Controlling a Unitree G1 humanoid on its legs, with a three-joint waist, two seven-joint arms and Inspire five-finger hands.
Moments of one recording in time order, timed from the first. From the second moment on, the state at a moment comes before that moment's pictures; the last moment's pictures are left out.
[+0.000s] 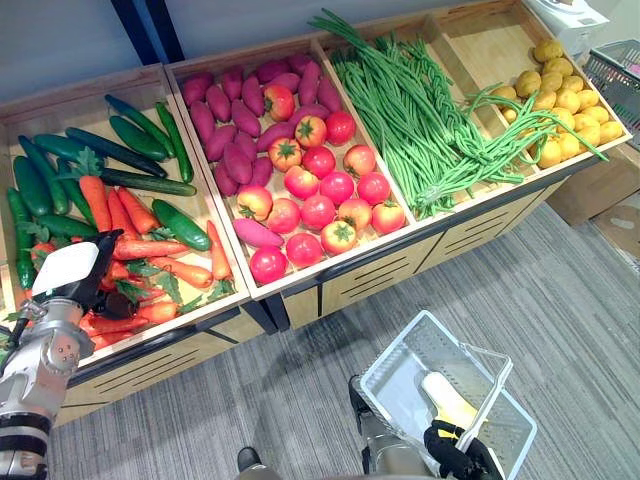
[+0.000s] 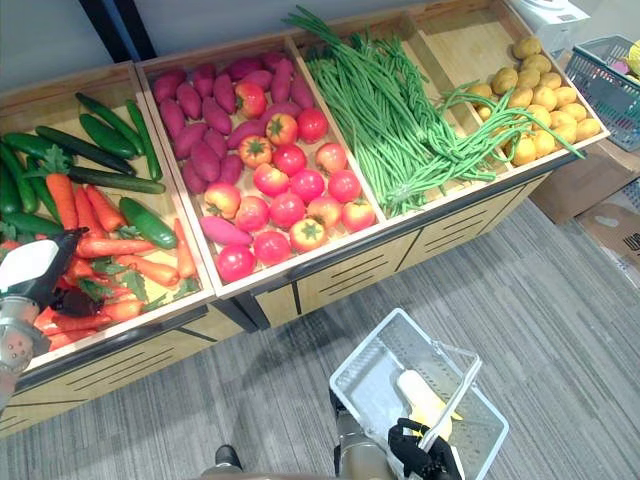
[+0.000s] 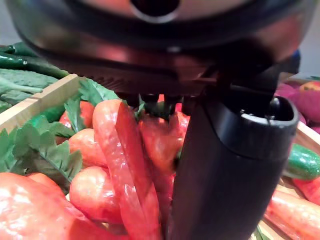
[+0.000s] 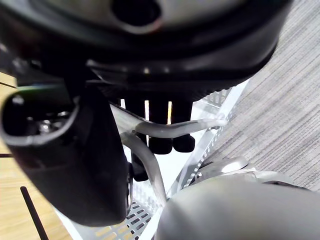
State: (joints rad) left arm -0.11 0.87 0.18 0.59 0.58 -0.20 0.15; right arm 0.40 -0.08 -0.06 0.65 0.28 -0.22 0.01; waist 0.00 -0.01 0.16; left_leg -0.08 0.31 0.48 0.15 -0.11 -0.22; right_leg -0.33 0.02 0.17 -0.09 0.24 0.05
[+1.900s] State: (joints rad) left arm -0.09 0.76 0.22 -0.30 0.46 -0.24 0.06; right arm 0.41 -0.12 -0.78 0.20 0.43 -0.05 -0.09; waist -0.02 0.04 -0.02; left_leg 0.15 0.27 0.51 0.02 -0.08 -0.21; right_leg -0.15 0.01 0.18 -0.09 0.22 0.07
